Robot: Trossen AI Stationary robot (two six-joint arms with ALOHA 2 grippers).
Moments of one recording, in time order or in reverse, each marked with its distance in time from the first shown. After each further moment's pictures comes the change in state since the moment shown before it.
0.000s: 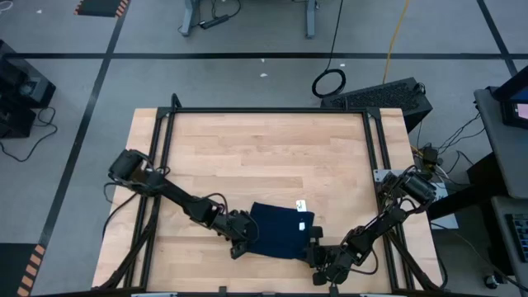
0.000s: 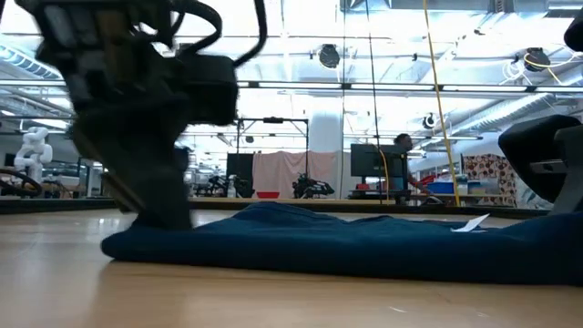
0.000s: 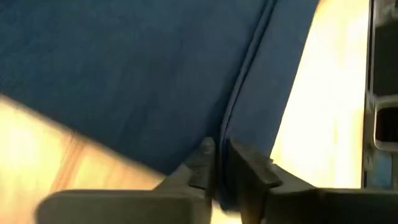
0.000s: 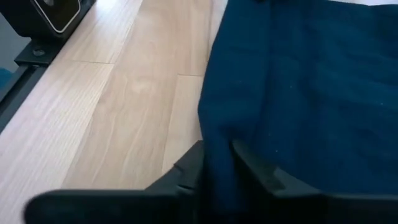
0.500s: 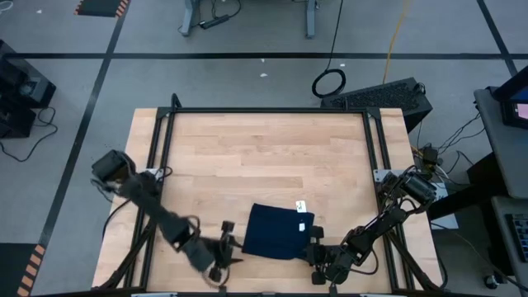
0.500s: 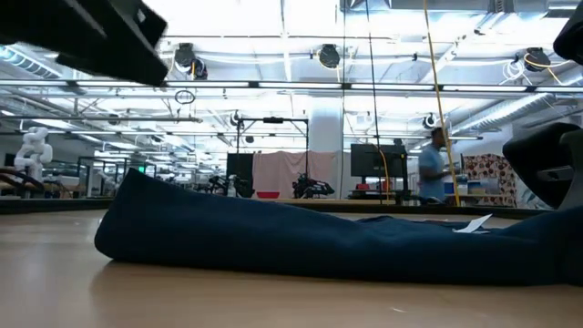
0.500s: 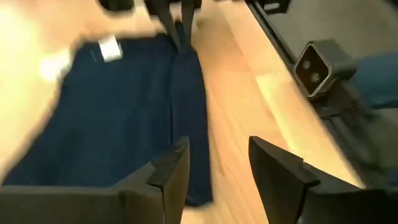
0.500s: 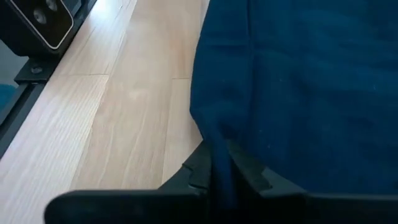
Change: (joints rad) left arm -0.274 -0.159 0.003 0.014 -0.443 0.590; right arm 0.003 0.002 -0.002 -0.007 -0.002 0.096
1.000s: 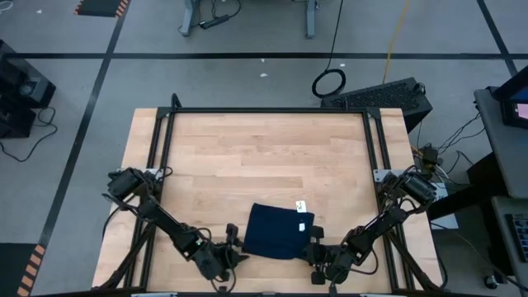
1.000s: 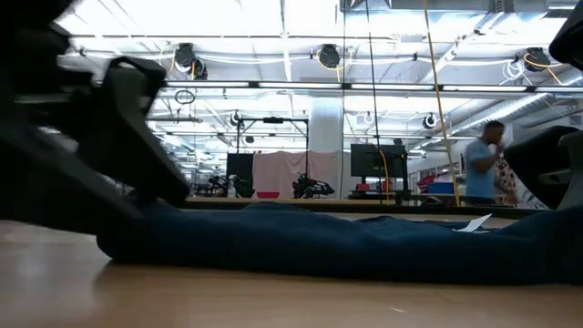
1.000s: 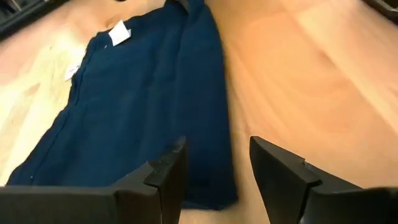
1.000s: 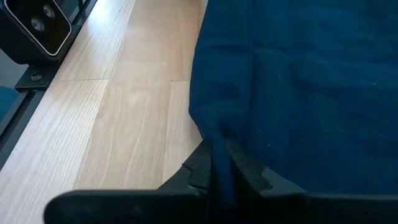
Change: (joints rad) left arm -0.058 0.268 0.018 0.175 -0.243 0.179; right arm 0.000 0.002 -0.002 0.011 -0.001 0.035
